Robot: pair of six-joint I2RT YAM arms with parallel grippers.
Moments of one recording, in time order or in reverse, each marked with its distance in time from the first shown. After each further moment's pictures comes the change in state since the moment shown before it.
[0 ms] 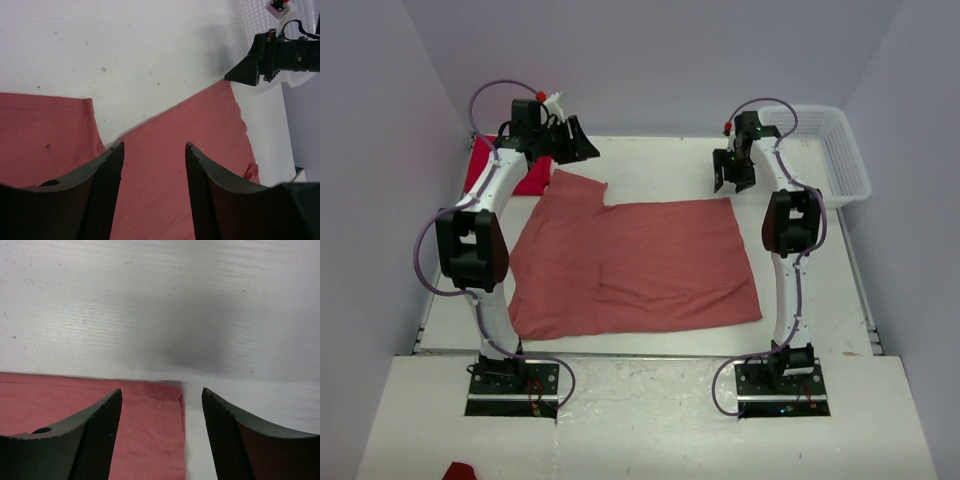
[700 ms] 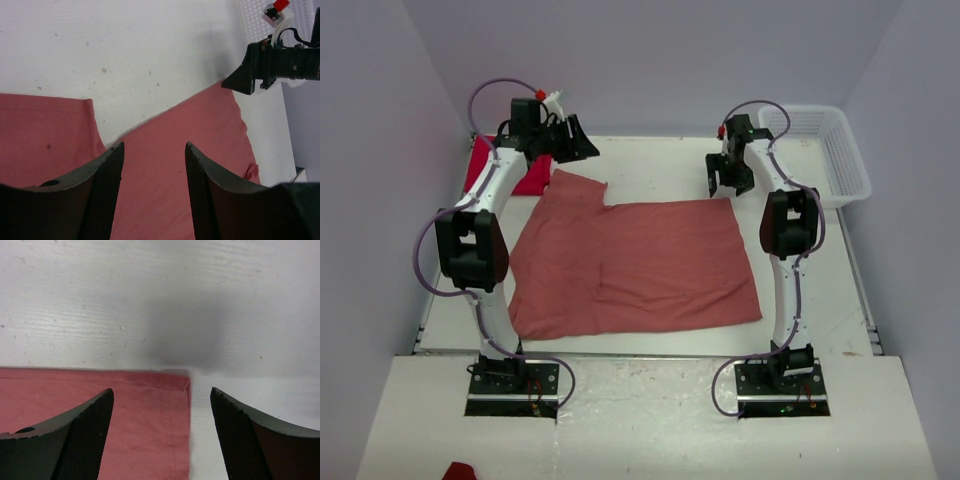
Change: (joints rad) left arm 0.000 0.000 0.015 -0.014 -0.002 0.006; right arm 0.042 -0.051 -0.097 0.013 0.080 0.015
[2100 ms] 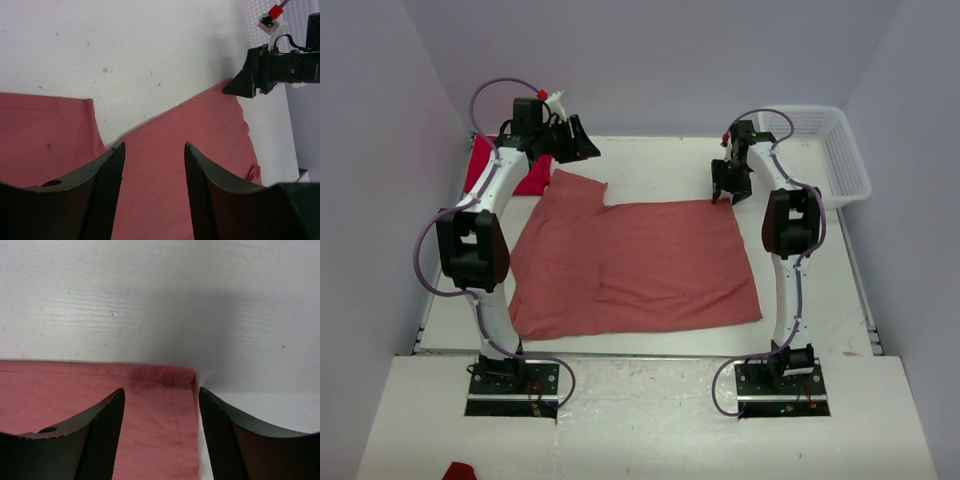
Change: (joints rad) left arm -0.011 0.000 0.003 -0.006 -0.023 0.001; right arm -0.024 0.006 -0.039 0.001 -0.088 0.043
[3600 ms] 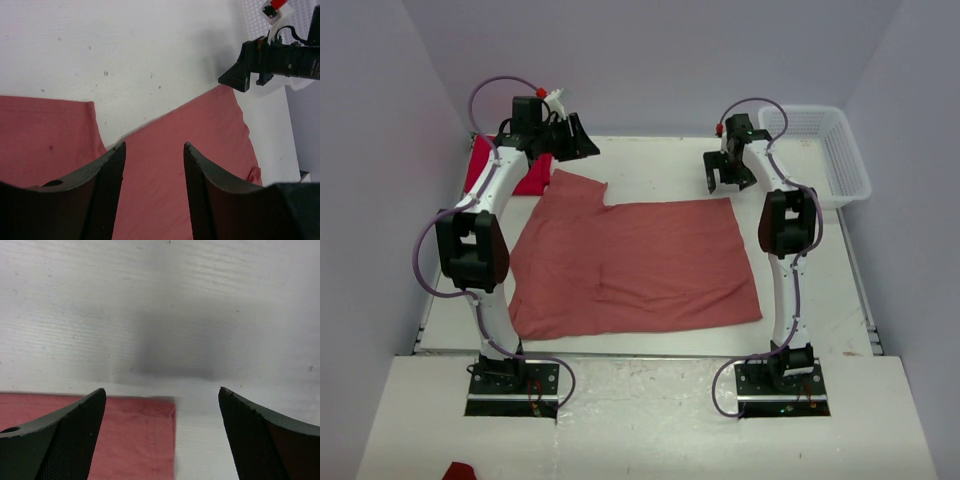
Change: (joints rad) left arm 0.000 -0.004 0.009 0.000 -0.008 0.000; right arm 0.023 0.024 0.074 0.074 0.119 -0.117
